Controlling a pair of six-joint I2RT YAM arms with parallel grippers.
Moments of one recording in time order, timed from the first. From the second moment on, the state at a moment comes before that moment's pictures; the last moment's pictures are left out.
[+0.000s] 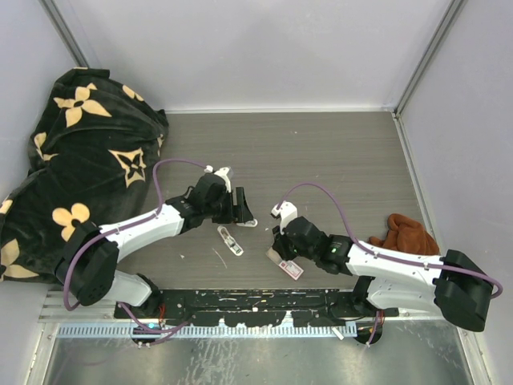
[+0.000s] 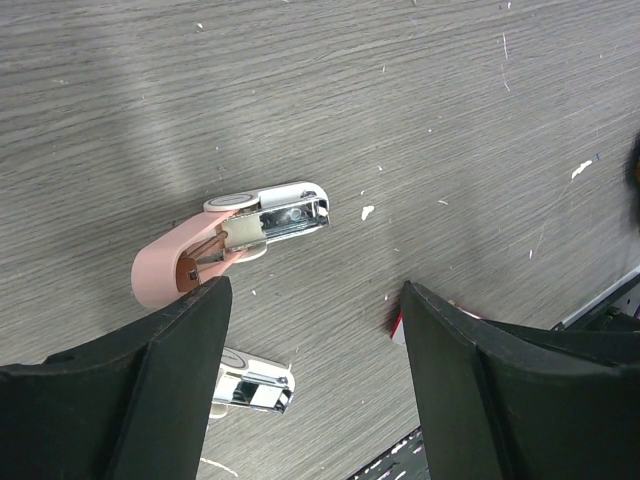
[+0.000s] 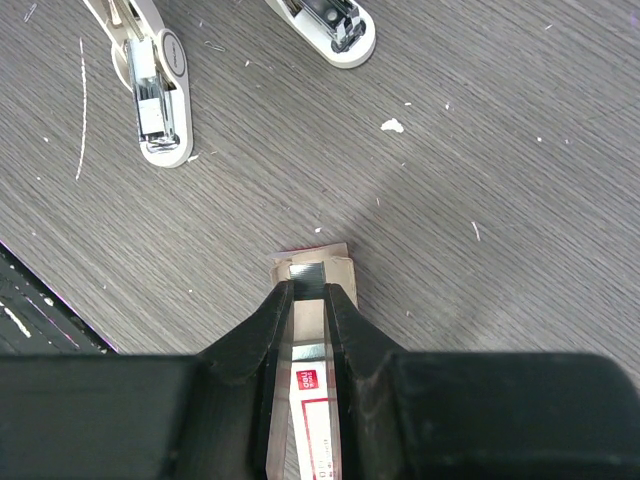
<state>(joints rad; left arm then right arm) -0.68 1.40 0.79 -0.14 0.12 -0.66 1.02 1.06 0.47 -0.10 0.15 0.35</state>
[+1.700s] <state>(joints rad) -0.75 1.59 0.82 -0.10 0.17 -0.63 0.98 1.07 0.48 -0.09 0.14 0.35</state>
